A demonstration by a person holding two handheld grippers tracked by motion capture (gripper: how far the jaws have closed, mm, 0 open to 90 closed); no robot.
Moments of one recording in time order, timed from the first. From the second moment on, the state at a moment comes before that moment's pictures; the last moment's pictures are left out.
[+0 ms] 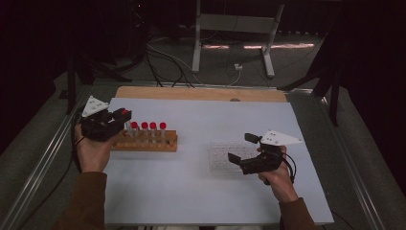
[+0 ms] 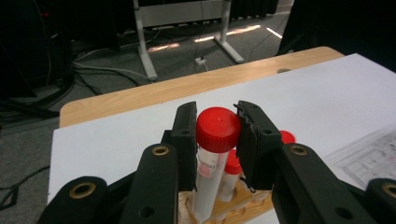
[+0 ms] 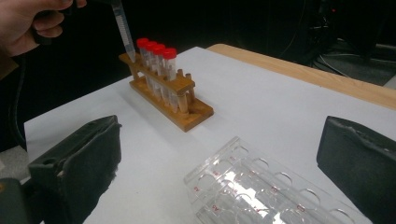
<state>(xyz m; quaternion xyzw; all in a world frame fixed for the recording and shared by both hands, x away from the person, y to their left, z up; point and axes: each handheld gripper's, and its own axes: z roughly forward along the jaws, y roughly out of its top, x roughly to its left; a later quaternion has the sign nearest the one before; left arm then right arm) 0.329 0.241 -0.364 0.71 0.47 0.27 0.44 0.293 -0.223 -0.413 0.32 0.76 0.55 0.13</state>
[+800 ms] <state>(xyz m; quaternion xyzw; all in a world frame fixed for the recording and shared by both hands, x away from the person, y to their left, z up) 0.346 0.254 -0.380 0.69 0.51 0.29 0.42 0.294 -0.223 -0.413 0.32 0.76 0.55 0.13</state>
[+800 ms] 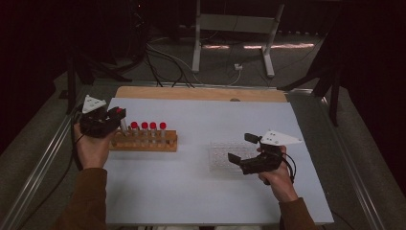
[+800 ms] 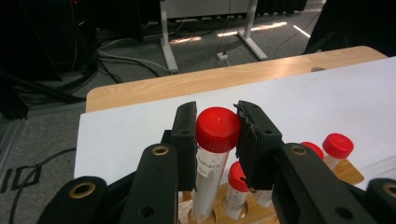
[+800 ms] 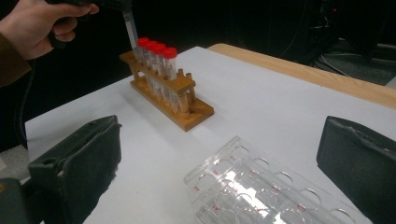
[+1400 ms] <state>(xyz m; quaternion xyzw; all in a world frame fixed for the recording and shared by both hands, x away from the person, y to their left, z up) 0.348 0.258 -0.400 0.69 0.53 0.27 0.41 0.293 -0.224 -0.413 0.32 0.76 0.56 0.12</state>
